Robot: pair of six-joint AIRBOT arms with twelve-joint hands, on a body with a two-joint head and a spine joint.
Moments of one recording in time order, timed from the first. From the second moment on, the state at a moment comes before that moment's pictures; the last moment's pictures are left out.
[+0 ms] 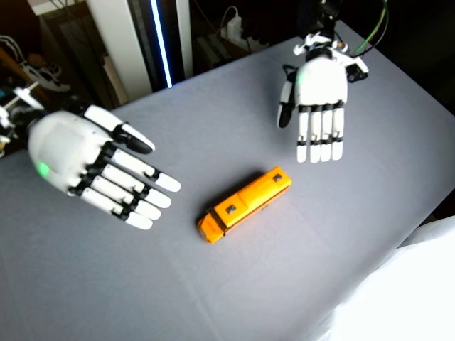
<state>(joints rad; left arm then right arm) 0.72 -1.02 1.08 -0.58 -0.53 1.86 -1.41 -0.90 1.05 0.35 1.33 -0.53</state>
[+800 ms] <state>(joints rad) 0.66 -1.13 1.14 -0.58 -0.48 1.91 -1.41 -0.90 1.05 0.35 1.32 -0.53</state>
